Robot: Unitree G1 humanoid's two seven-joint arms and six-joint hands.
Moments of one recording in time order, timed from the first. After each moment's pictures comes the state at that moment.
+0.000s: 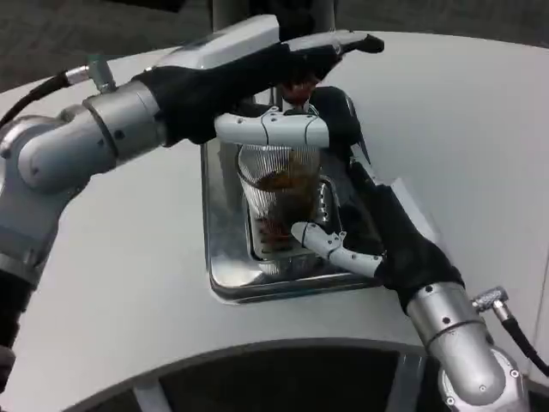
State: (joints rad) left arm -1.01 0.61 -0.17 0.45 0.19 -0.46 -0.63; right arm -0.41 -0.12 0.19 0.00 -0.34 0.13 0.00
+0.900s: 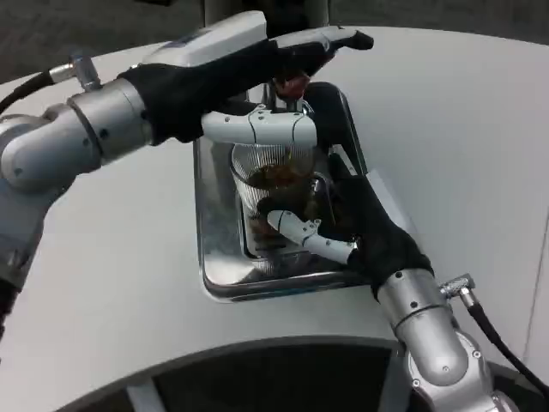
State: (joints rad) left arm -0.99 0.64 -0.17 0.43 0.16 -0.46 -0.63; right arm -0.50 -0.04 0.20 0.13 -0.35 0.13 -0.06
